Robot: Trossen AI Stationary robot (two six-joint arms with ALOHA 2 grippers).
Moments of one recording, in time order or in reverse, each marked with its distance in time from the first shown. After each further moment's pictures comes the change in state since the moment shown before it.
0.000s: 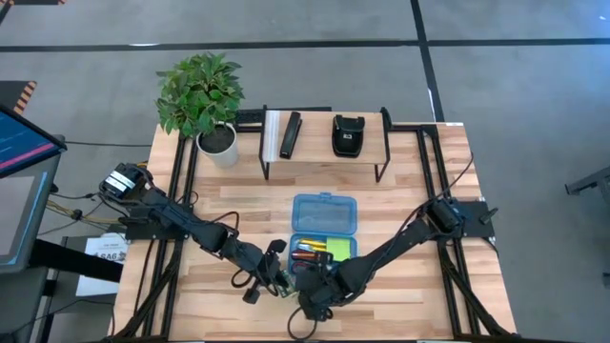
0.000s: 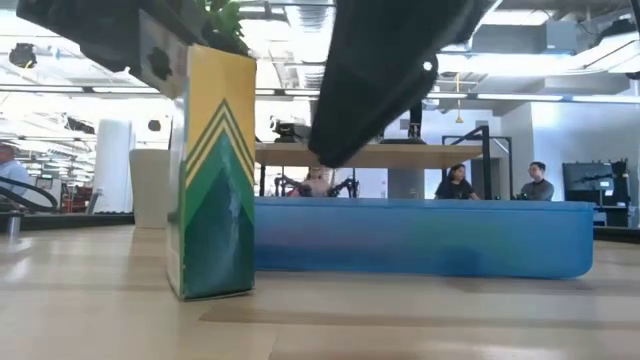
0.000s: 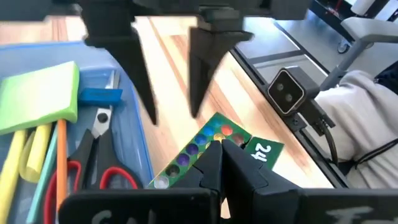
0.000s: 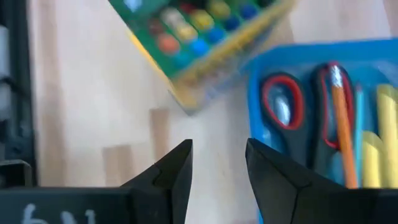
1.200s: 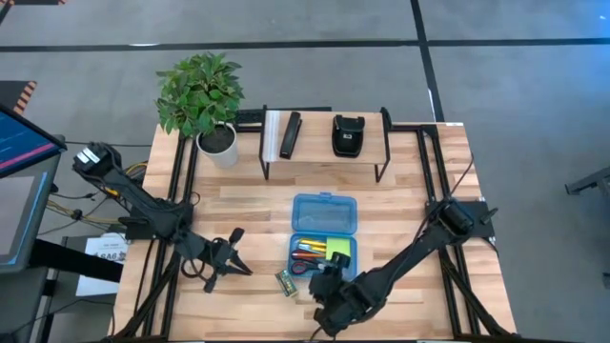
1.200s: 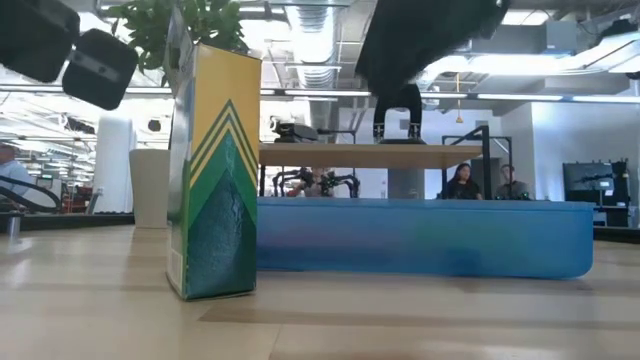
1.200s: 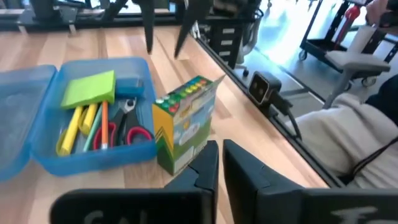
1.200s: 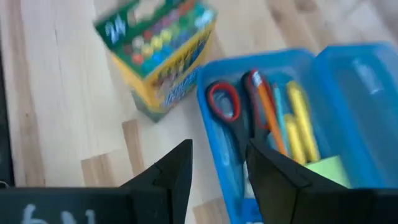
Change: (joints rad) left arm -0.211 -0.492 -0.459 0.162 -0.280 -0.050; right arm 0.109 -0.073 -0.022 -0.116 0.338 0.175
